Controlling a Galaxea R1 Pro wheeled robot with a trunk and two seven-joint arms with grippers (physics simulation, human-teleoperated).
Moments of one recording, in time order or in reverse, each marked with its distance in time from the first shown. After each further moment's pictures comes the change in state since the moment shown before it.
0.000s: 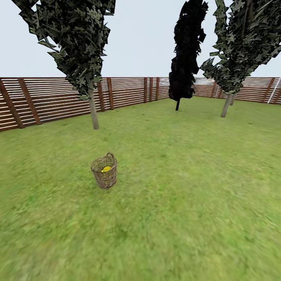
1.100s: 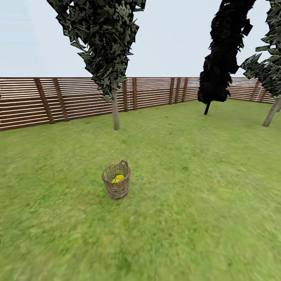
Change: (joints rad) left arm 0.000 0.000 0.000 0.000 0.000 0.000 0.000; right arm 0.000 0.001 0.000 0.002 0.000 0.000 -0.002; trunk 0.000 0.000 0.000
